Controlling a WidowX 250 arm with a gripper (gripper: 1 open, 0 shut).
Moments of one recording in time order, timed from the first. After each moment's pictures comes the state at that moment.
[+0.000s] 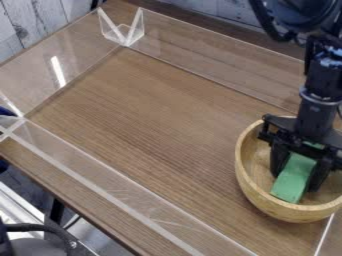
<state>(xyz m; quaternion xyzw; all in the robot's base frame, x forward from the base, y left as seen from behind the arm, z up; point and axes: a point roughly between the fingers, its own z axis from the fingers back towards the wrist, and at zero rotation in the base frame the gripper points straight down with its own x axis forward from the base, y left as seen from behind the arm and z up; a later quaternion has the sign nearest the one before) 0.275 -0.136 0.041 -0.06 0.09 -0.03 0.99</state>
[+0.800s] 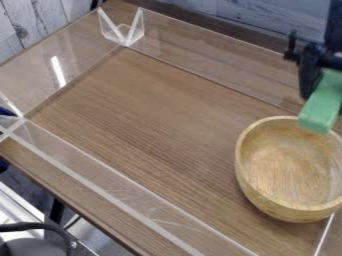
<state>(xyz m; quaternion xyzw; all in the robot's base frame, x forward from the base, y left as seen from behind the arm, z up) 0.321 -0.115 0.132 -0.09 0.00 -0.01 1.00</state>
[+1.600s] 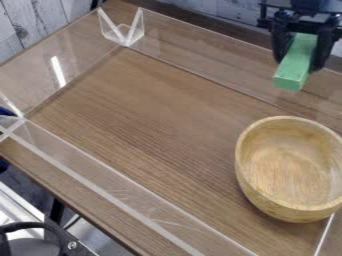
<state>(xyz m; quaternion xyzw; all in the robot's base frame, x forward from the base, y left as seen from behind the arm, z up) 0.360 -0.067 0.126 -0.09 -0.01 0.02 1.00</state>
